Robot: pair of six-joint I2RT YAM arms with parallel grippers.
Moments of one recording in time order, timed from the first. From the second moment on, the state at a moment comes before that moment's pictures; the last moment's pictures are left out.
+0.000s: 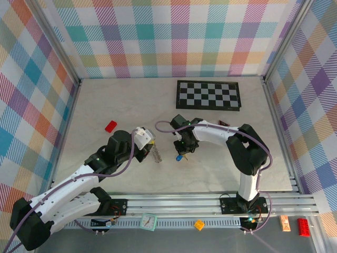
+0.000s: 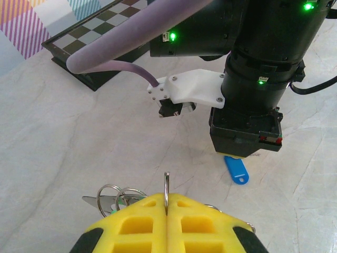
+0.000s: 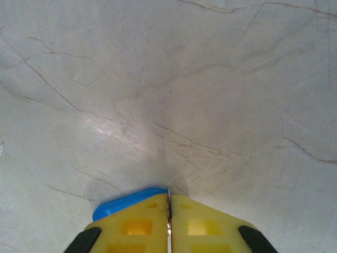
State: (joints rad) left arm -0.69 0.86 0.59 -0.21 0.10 0.21; right arm 0.77 1.86 1.21 -0.76 -0.08 0.31
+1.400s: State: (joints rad) left arm -0.69 0.86 0.59 -0.21 0.10 0.21; right arm 0.77 1.87 1.22 -0.76 -0.08 0.31
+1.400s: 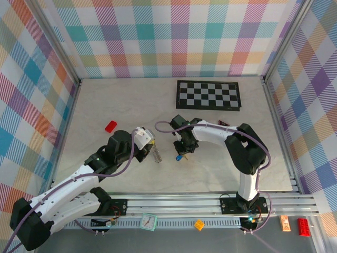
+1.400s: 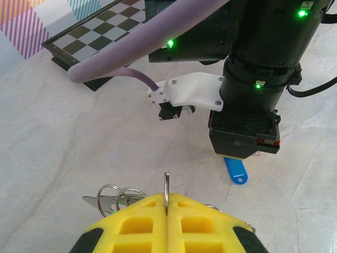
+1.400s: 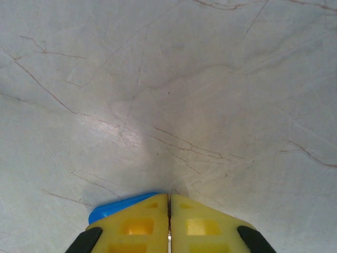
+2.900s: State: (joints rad) left arm -0.70 0.85 0.58 -0.16 0.38 0.24; right arm 0.77 1.21 0.88 -0.40 -0.60 -0.23
